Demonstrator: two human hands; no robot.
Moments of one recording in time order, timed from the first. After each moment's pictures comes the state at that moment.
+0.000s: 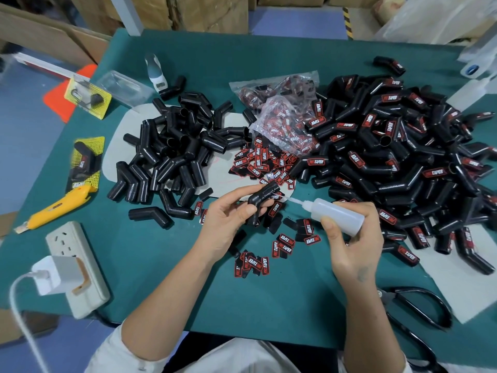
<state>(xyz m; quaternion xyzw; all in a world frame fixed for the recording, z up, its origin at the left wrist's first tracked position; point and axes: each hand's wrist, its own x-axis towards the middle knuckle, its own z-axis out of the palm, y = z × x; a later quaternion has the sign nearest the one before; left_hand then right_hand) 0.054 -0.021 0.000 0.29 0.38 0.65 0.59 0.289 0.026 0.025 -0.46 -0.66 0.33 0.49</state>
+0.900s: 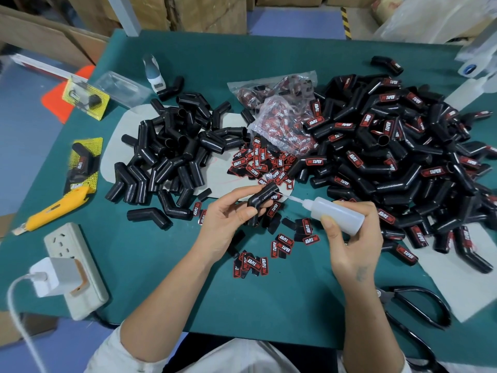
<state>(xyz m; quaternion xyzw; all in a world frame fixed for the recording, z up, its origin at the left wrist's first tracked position) 0.053 -0.020 0.000 0.31 0.39 0.64 0.57 0.290 0.027 0.025 -0.45 -0.66 0.32 0.50</state>
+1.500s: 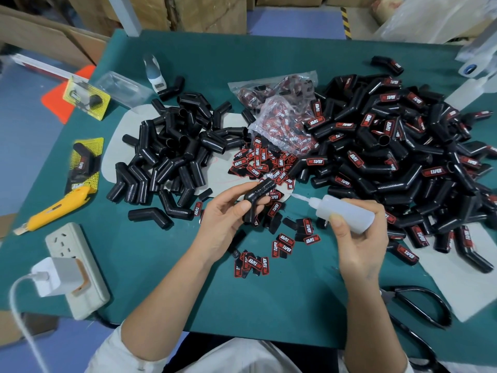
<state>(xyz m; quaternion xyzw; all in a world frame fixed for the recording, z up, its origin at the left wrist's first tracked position) 0.052 -0.020 0.004 0.26 0.36 0.66 0.60 0.289 0.026 0.032 -0.44 -0.59 0.41 0.54</state>
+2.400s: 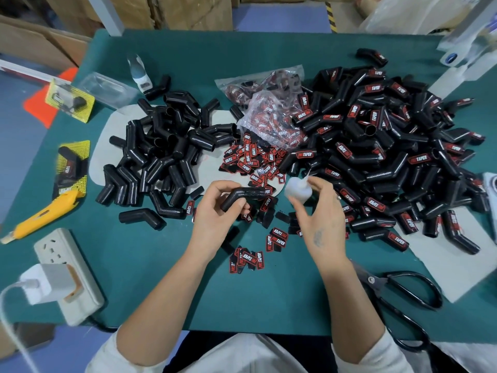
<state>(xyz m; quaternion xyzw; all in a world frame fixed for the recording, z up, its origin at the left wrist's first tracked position) 0.055 -0.024 -0.001 0.35 0.57 0.59 0.45 0.262 0.043 -0.001 -0.58 -0.70 0.26 0.32</state>
